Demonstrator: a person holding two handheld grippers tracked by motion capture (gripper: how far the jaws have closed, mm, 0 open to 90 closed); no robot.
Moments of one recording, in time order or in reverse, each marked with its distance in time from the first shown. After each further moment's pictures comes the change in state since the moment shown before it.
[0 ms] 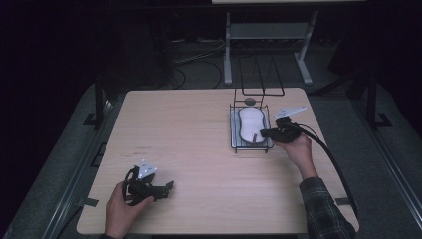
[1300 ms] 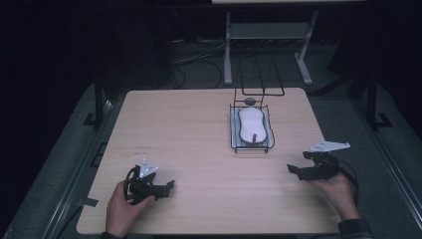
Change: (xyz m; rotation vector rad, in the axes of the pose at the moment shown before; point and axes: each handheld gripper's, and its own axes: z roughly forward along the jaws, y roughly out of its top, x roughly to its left) left arm 0.000 0.002 0.002 0.001 0.005 -0.001; right arm 0.026 -0.104 -0.090 -0.002 -0.152 0.073
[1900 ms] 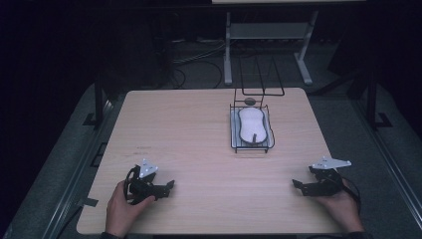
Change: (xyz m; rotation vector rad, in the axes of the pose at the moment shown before) left arm 0.000 0.000 0.000 -0.003 0.000 -0.003; right arm 0.005 -0.046 0.002 0.050 -0.068 -0.016
